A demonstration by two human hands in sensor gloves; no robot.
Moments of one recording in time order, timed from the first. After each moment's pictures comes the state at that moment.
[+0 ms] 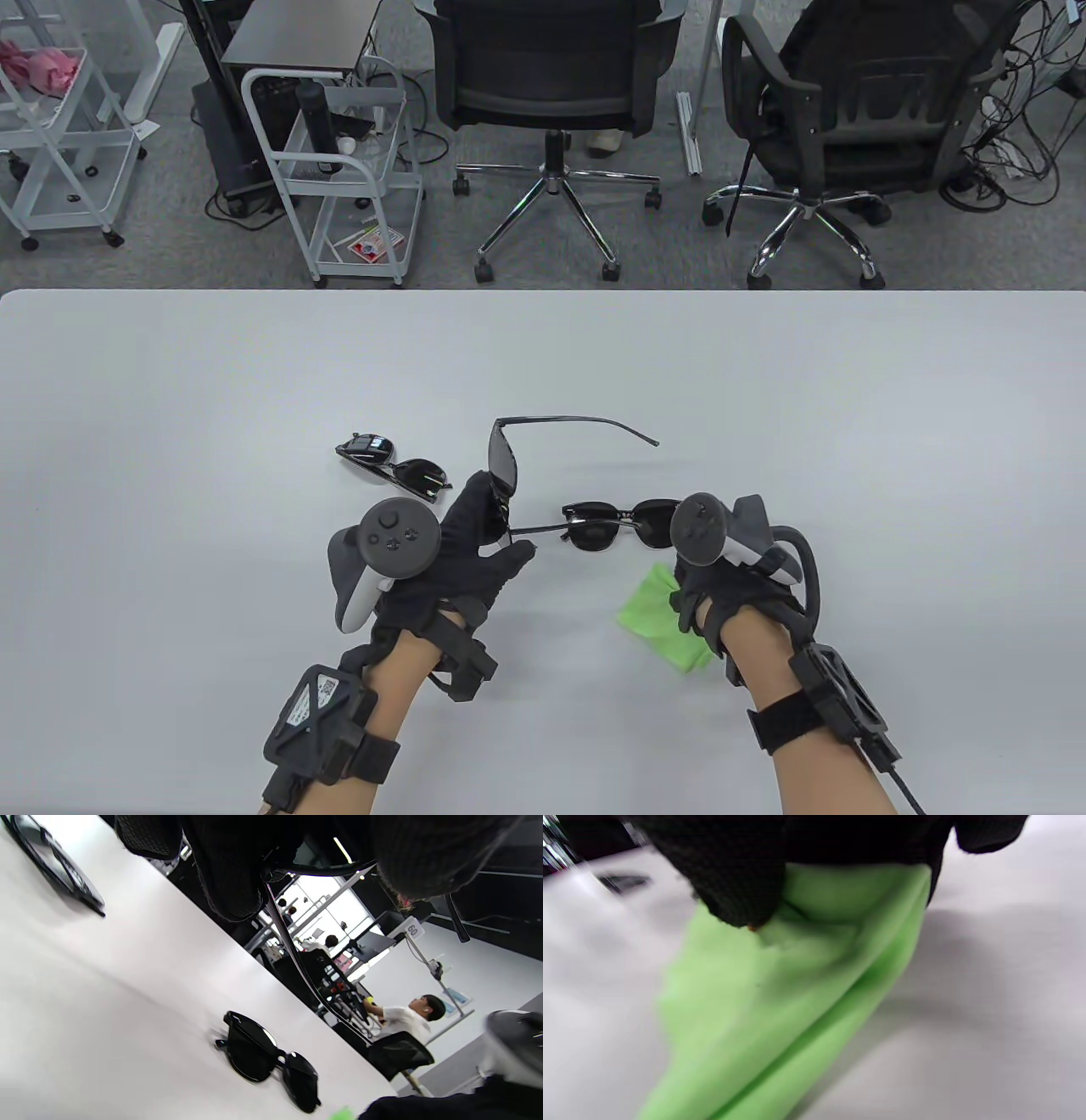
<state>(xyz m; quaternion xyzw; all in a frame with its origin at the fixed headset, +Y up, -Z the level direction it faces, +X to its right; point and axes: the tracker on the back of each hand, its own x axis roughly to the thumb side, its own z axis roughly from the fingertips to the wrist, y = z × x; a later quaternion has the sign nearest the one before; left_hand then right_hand) -0.163 -0.686 -0.293 -0.05 -0.09 0.35 0.93 0.158 -0.727 -0.309 0.08 0.20 0.96 0.21</state>
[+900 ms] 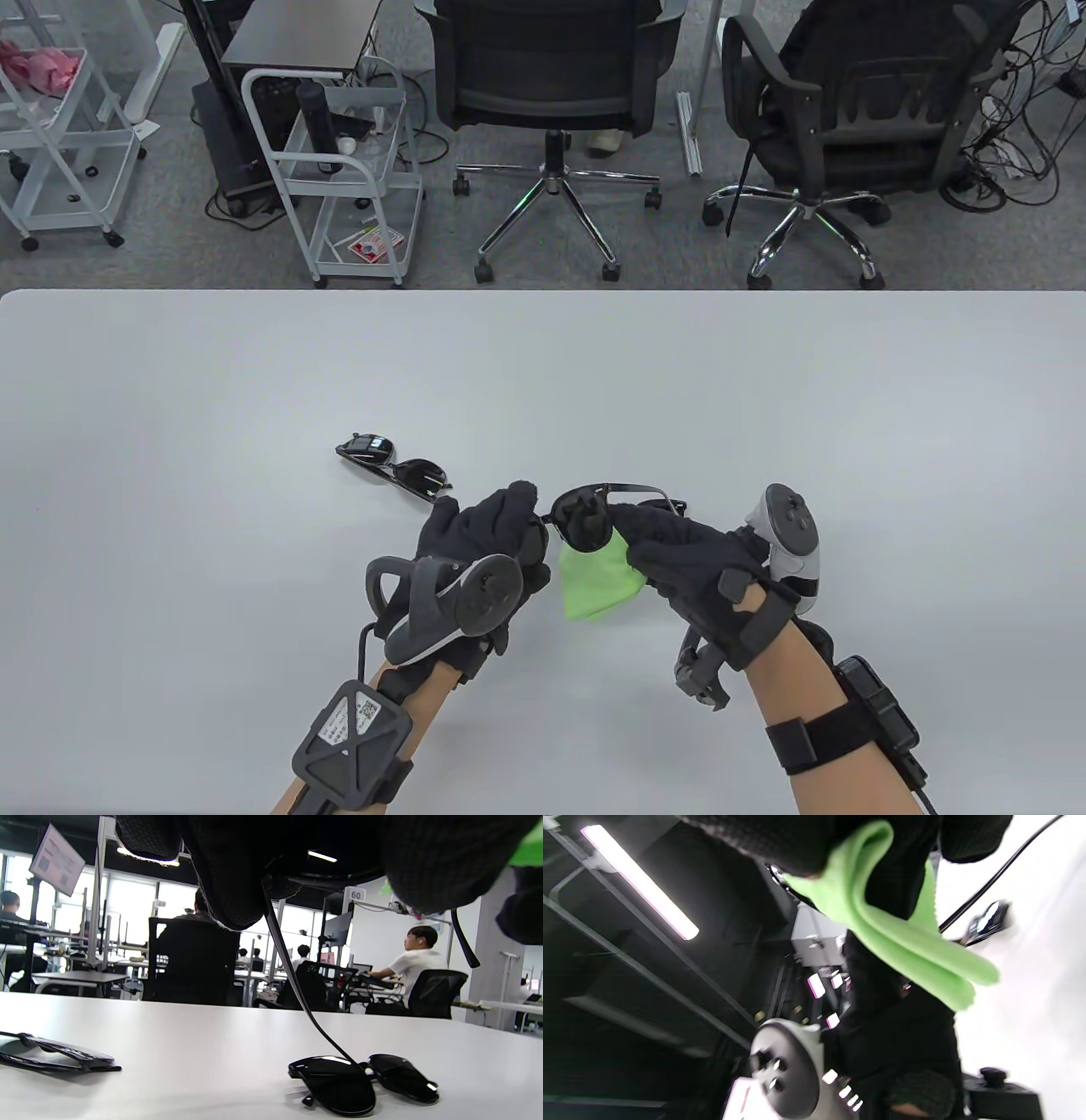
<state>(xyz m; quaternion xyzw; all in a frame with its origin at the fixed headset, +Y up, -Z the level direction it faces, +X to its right) -0.122 -0.664 -0.265 0.10 -0.16 0.09 0.98 0.138 -0.696 -0.293 0.26 0.17 0.59 0.75</state>
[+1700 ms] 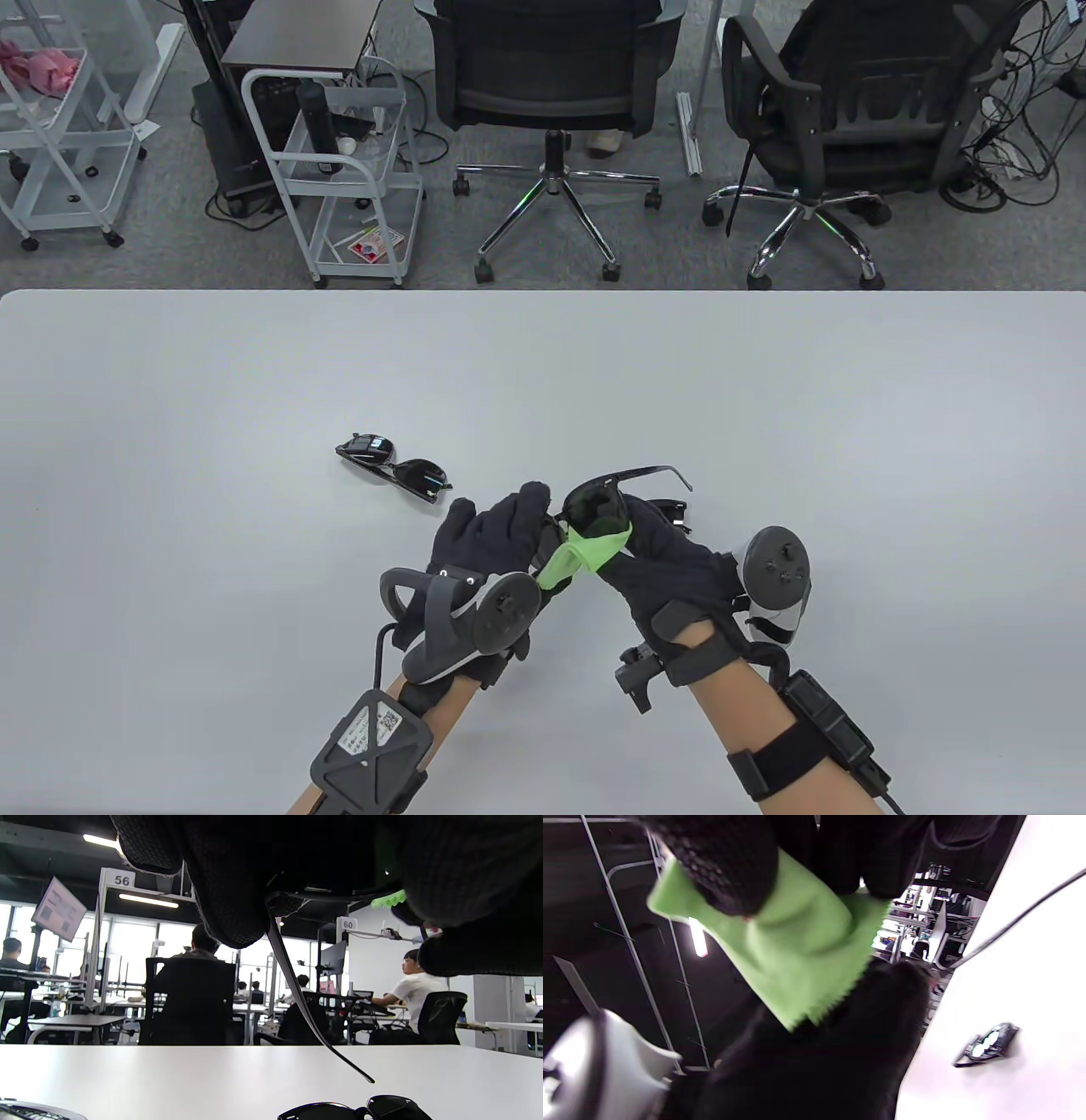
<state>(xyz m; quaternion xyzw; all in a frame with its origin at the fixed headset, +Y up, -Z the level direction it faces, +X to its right) -0.102 -0.655 -0.249 0.18 -0.16 0.05 0.97 0.117 -0.689 -0.266 0.17 -0.04 0.73 0.66</state>
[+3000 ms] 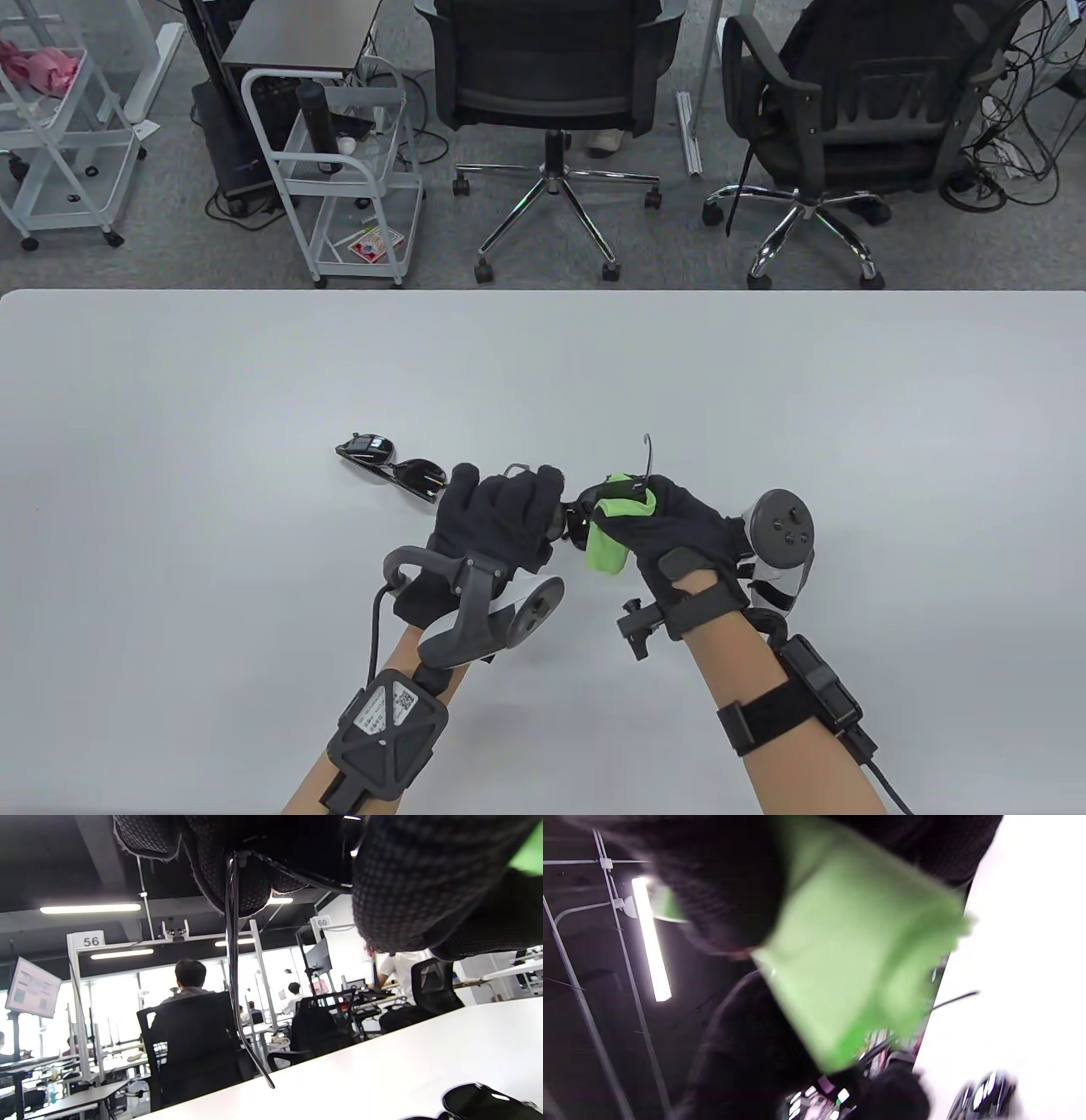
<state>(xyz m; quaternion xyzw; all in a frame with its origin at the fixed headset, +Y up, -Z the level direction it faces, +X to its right) -0.088 -0.640 -0.265 0.24 -0.19 -0.07 0.95 0.136 -0.689 -0.305 0.07 -0.07 0.73 0.68</state>
